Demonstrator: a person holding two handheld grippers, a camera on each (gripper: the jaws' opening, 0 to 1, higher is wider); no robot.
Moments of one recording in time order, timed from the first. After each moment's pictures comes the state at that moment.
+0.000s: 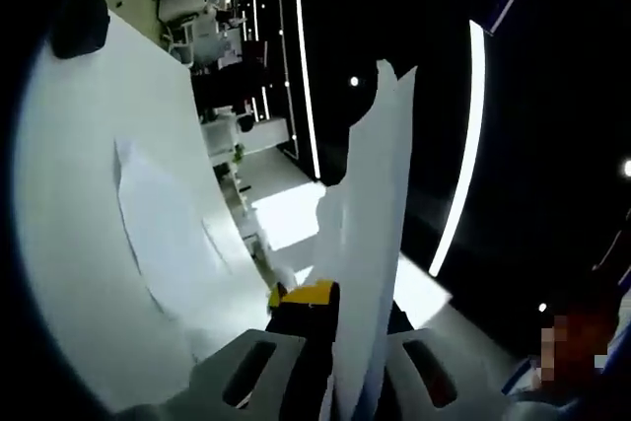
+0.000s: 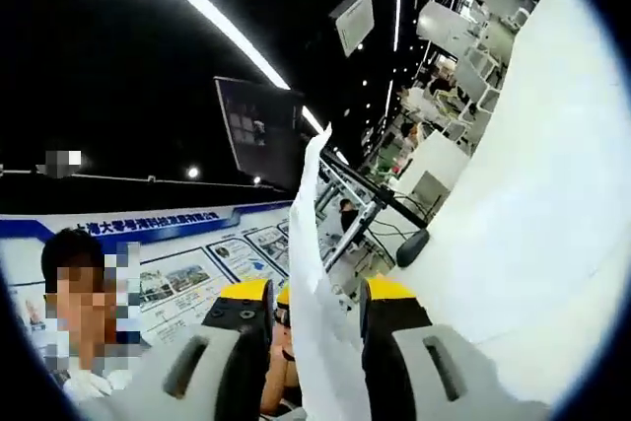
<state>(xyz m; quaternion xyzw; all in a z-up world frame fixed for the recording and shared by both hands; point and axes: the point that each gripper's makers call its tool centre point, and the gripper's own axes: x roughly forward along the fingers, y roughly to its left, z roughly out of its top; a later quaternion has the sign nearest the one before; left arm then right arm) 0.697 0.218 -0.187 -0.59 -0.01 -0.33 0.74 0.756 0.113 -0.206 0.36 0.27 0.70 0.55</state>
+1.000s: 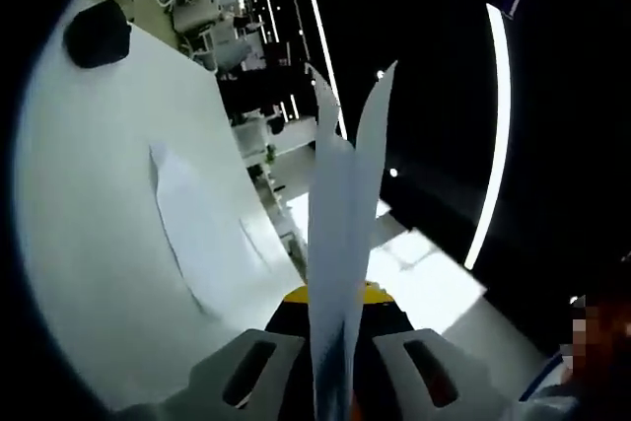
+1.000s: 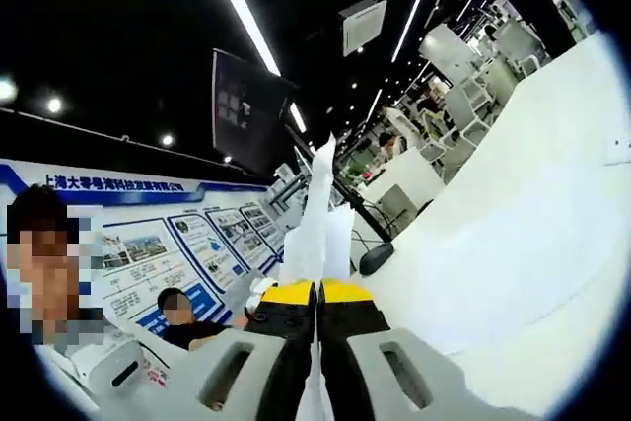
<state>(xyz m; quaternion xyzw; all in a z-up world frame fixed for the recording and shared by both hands) 0.705 0.219 -0.220 -0.57 0.03 -0.28 0.77 0.763 0.102 -0.199 0.27 0.24 0.69 0.63</state>
